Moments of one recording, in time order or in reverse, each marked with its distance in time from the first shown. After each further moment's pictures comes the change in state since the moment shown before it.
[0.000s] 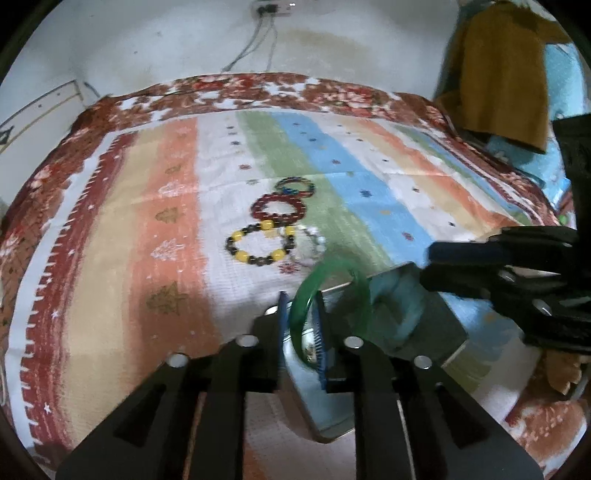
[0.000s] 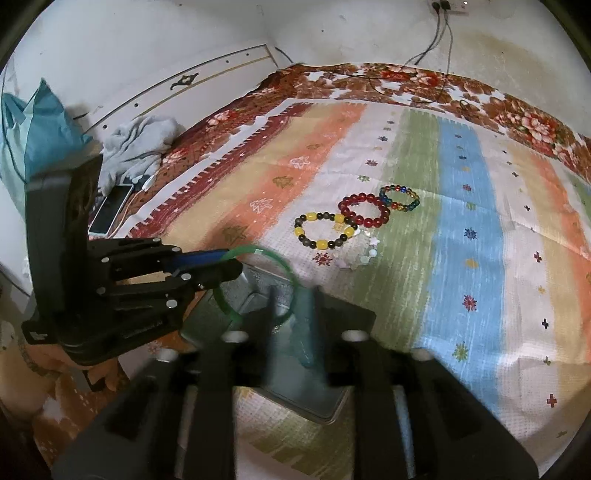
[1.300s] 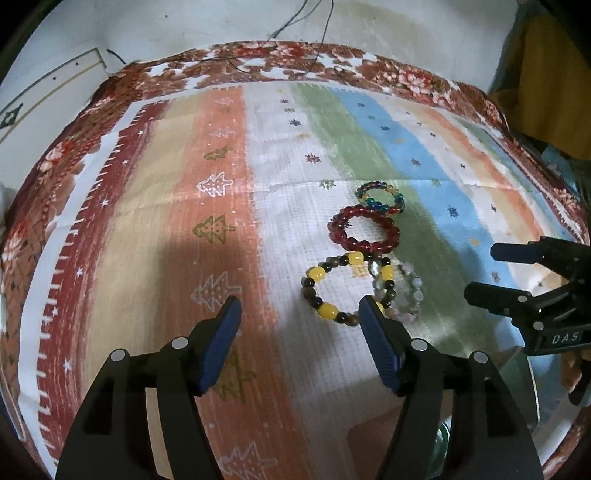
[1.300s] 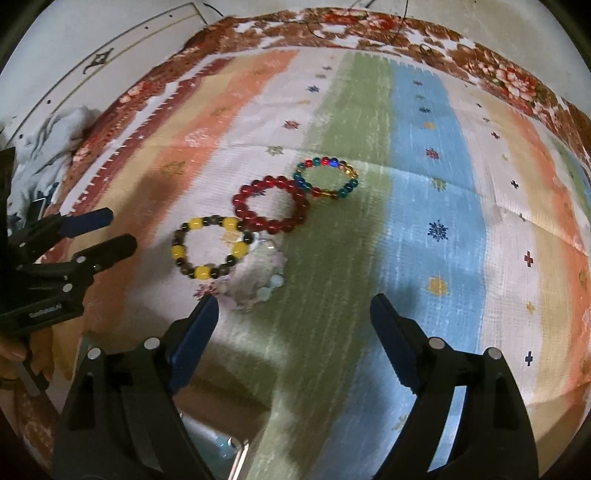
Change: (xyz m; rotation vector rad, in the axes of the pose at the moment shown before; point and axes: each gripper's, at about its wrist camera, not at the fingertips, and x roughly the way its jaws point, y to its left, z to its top) left arm 0.075 0.065 0.062 -0.072 0.135 0.114; right arm 0.100 -0.087 0.053 0.106 0.221 -0.177
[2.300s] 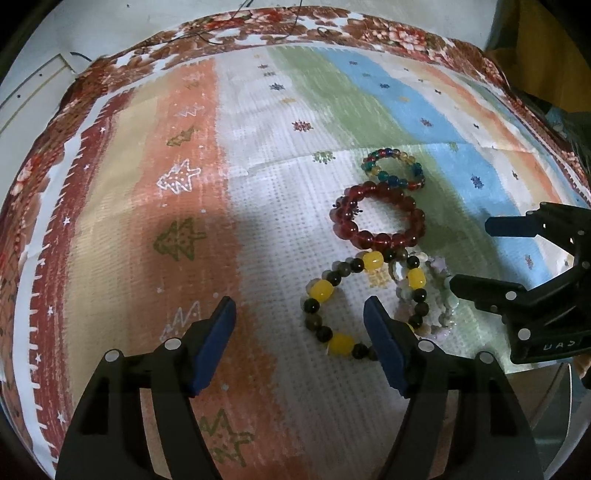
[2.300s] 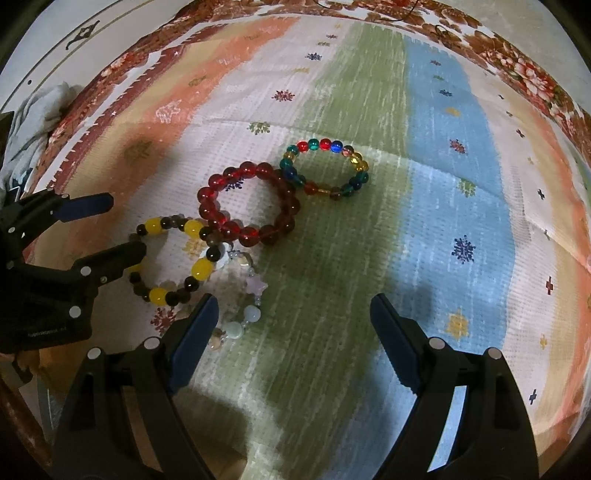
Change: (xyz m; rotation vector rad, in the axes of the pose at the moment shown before) left arm 0.057 -0.009 0.021 0.099 0.132 0.010; right arm 0.057 -0.003 0.026 -0.042 0.105 -0.036
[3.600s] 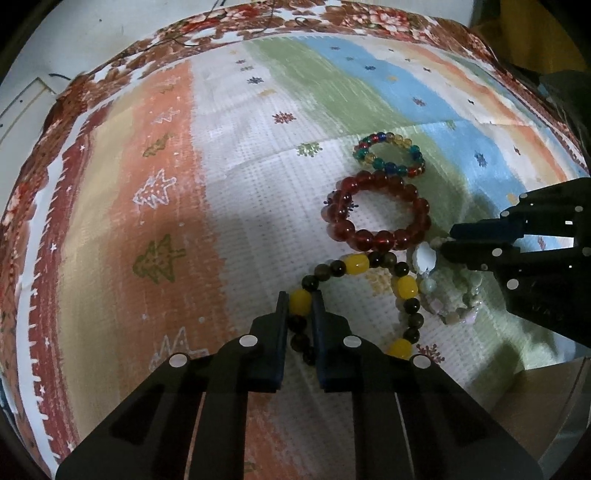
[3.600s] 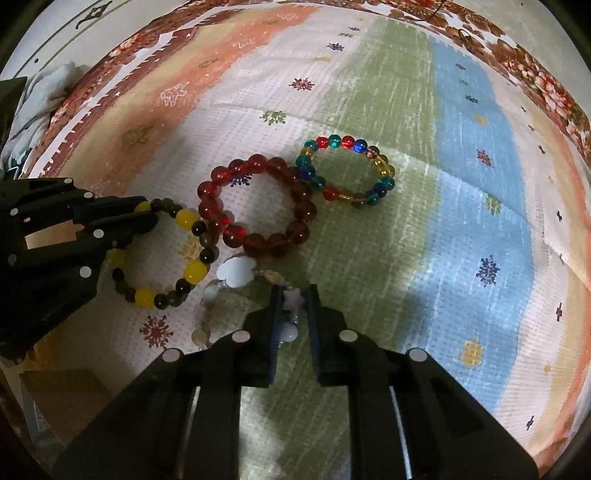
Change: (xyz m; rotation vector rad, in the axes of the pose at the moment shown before) left arm 0.016 -0.009 0.008 0.090 0.016 0.013; right arm 0.018 0.008 0.010 -0.075 0.025 0.007
